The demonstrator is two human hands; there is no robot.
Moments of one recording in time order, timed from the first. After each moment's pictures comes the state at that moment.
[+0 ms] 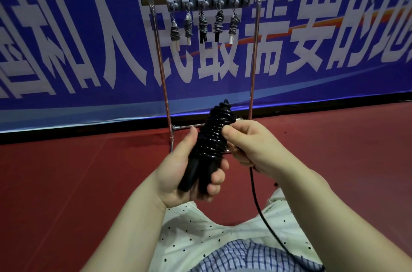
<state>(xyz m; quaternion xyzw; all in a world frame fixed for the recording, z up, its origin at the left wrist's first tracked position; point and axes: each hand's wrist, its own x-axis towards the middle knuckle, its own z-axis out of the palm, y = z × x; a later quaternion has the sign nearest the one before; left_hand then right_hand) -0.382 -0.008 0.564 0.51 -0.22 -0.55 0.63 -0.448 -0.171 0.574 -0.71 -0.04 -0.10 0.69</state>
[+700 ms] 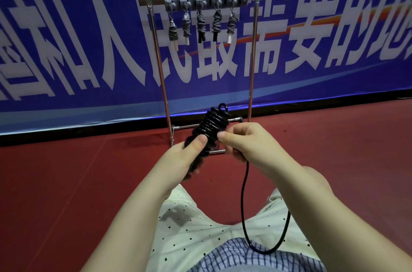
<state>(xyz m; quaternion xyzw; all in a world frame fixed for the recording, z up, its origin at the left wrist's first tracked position) -0.380 -0.010 0.565 0.76 -0.22 -0.21 0.57 -0.450 -0.168 0.574 -0.78 0.07 -0.14 0.61</state>
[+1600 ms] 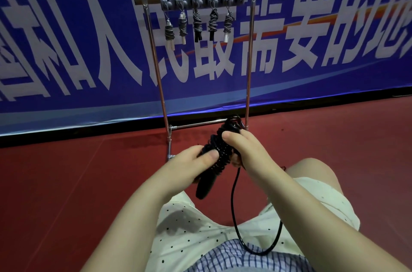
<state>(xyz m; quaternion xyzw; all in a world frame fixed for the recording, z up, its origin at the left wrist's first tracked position) -0.383 -0.016 0.560 0.77 -0.30 -0.27 0.50 -0.447 -0.164 0.551 -0.68 0.03 -0.16 0.71</state>
